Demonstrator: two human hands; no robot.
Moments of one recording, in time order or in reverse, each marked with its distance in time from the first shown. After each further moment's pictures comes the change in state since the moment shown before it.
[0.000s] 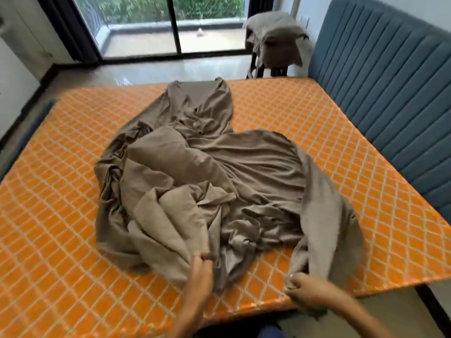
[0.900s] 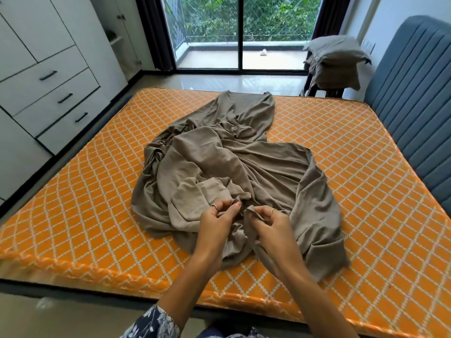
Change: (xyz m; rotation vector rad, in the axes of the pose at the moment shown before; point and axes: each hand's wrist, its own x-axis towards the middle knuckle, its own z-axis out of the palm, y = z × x) left_hand -0.065 0.117 0.047 -0.601 0.153 0.011; right_hand -0.070 -0.058 -0.044 0.994 0.404 -0.560
